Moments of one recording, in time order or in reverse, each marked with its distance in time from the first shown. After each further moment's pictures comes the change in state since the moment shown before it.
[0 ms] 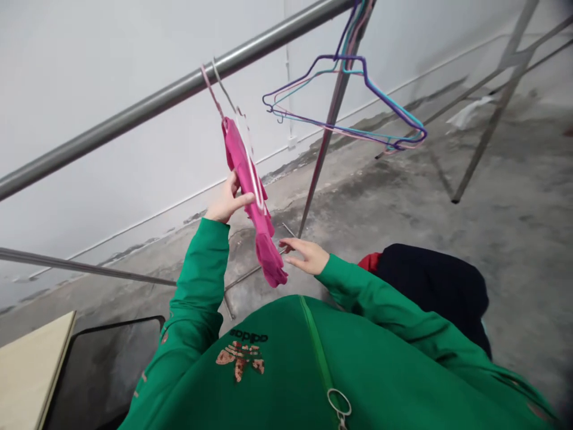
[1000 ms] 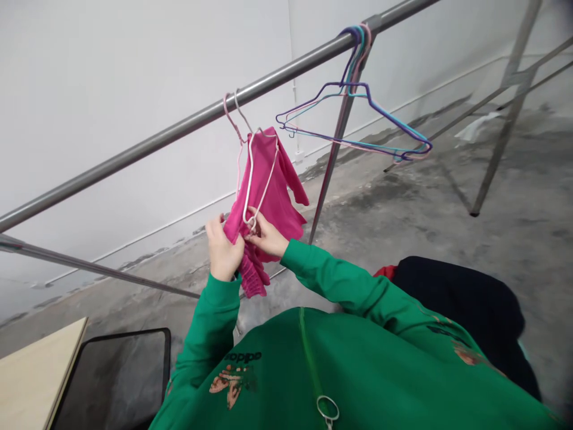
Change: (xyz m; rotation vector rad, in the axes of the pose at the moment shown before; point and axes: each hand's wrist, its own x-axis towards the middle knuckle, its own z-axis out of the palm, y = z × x) left_hand -0.116 0.026 0.004 0.761 0.556 -0.047; right_hand 0.145 -0.073 0.045 0.569 0.131 0.138
